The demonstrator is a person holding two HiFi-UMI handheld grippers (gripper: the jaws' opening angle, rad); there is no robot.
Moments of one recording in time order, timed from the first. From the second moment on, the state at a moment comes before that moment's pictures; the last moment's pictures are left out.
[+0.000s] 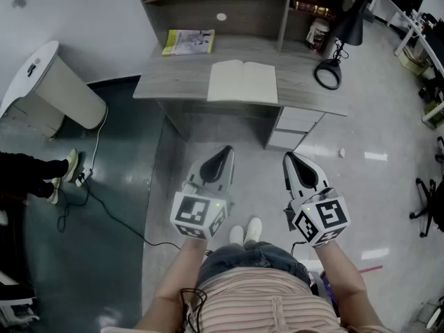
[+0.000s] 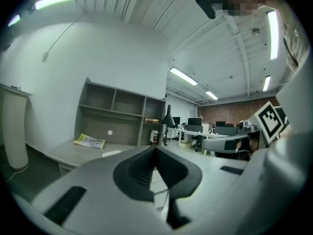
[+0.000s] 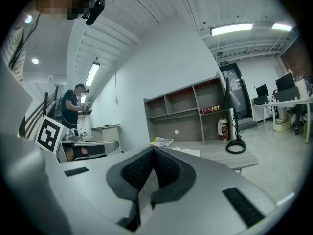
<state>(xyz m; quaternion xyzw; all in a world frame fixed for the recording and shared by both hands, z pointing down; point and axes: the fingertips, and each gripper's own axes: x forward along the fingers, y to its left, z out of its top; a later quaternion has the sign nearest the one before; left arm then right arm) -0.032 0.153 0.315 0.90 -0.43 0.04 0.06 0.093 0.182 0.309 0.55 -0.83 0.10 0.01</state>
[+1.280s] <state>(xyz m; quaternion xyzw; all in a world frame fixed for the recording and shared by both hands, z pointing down) -0.019 0.100 0.320 0.88 -0.48 0.03 0.07 0.143 0.135 0.323 0.54 -0.83 0.11 0.01</state>
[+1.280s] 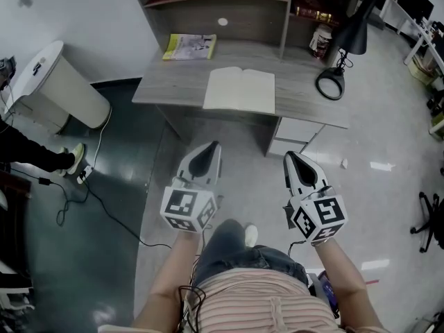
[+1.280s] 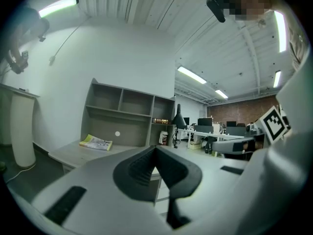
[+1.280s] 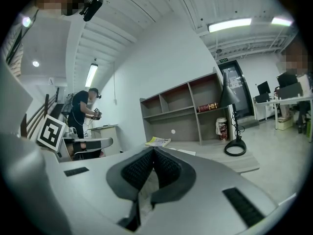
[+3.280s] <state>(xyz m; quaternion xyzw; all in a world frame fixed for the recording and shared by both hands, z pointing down) -0.107 -0.156 0.399 0.87 -0.46 0.10 0.13 0.072 -0.132 0.346 0.58 -0.80 0.13 0.07</state>
